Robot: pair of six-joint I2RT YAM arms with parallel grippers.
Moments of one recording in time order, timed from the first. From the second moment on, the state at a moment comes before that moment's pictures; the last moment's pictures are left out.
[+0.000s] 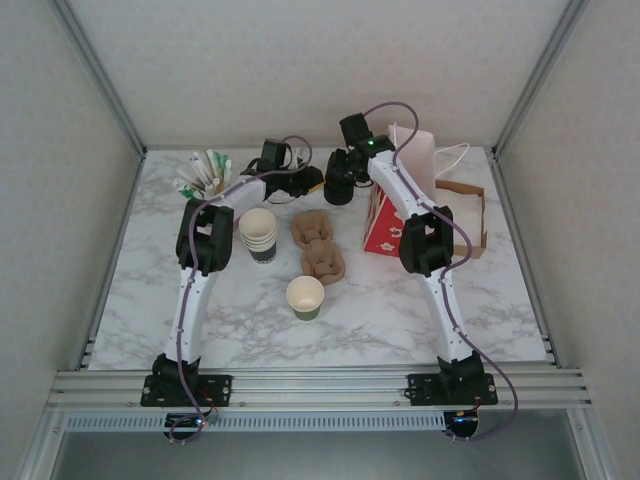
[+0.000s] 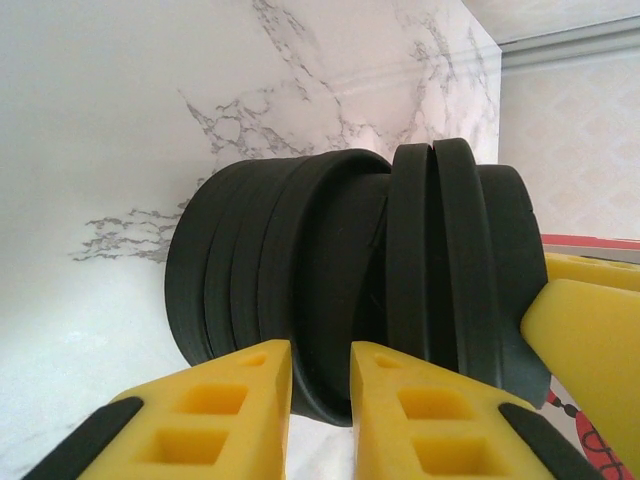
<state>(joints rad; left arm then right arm) -0.29 2.49 1.99 -0.18 0.70 -0.82 0.43 2.52 2.50 -0.93 0.00 0.52</state>
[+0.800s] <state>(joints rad) -0.29 2.44 1.98 -0.17 0.70 -0.82 0.43 2.52 2.50 -0.93 -0.01 0.52</state>
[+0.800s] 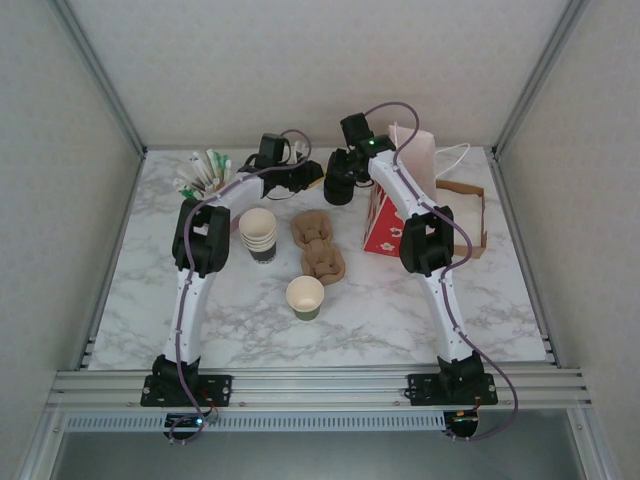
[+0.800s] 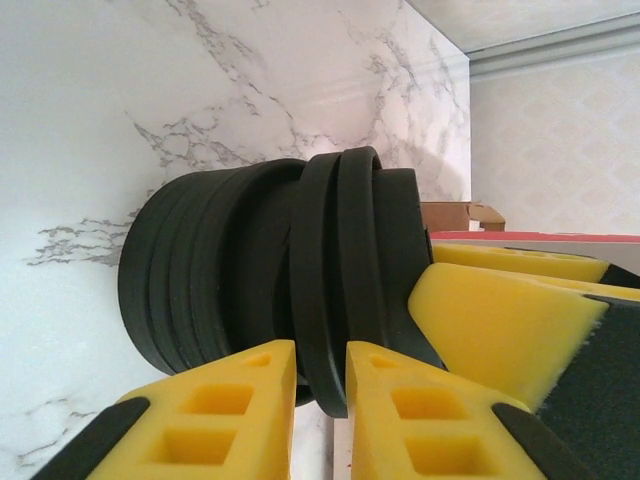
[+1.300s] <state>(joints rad) -0.29 2.45 1.98 -0.16 0.72 -0.82 0.43 2.52 2.50 -0.93 -0.03 0.53</state>
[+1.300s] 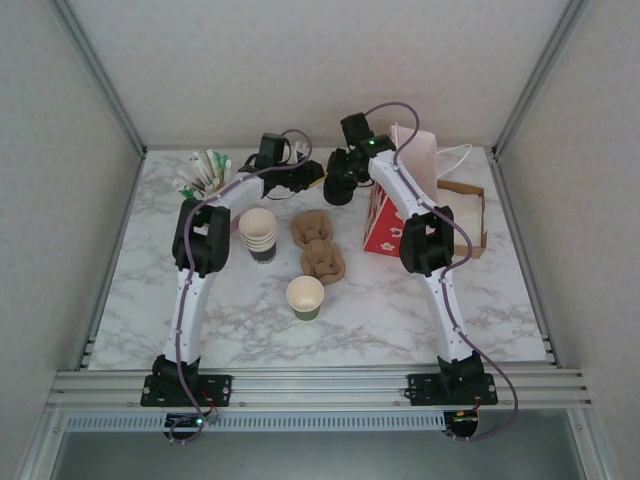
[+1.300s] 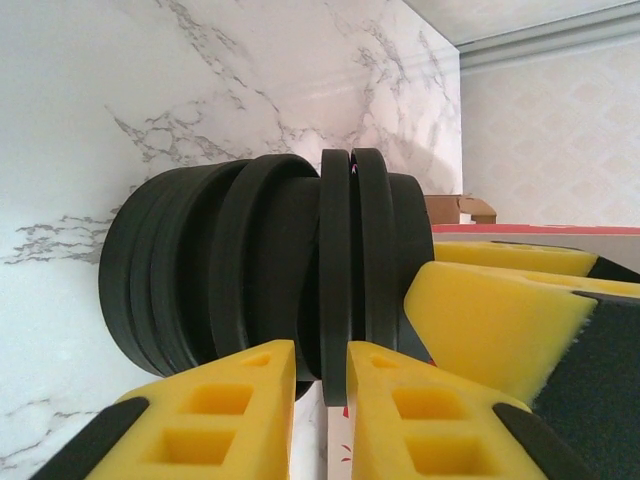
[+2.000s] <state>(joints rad) -0.29 2.44 1.94 -0.16 0.71 -0.82 0.43 2.52 2.51 -0.96 -0.03 0.51</state>
